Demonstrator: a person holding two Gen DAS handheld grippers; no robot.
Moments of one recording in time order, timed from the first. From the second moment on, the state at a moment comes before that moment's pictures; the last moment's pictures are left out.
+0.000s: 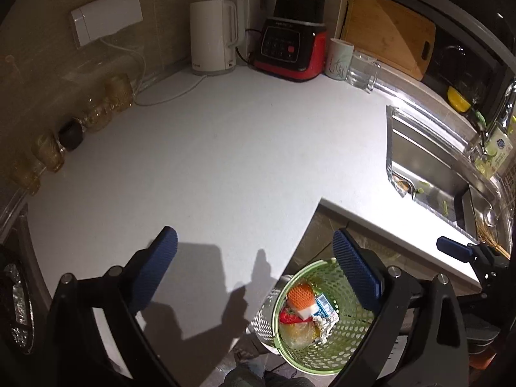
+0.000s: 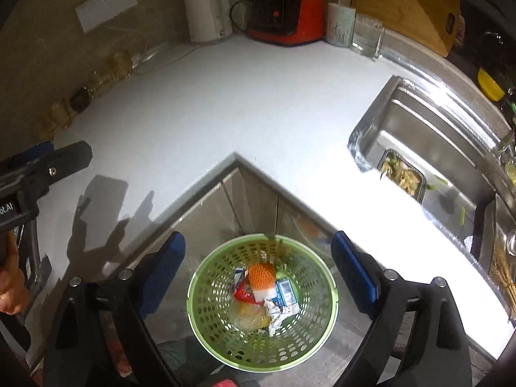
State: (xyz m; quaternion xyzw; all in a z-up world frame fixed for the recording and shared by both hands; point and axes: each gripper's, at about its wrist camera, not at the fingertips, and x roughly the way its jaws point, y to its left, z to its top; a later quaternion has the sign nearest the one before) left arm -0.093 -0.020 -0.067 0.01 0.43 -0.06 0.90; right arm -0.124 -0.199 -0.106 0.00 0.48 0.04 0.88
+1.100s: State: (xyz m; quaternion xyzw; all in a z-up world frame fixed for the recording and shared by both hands) left arm -0.082 -0.012 0.077 -0.02 0.30 0.05 0.95; right arm -0.078 -0.182 0.065 -0.06 0.31 0.09 0.94
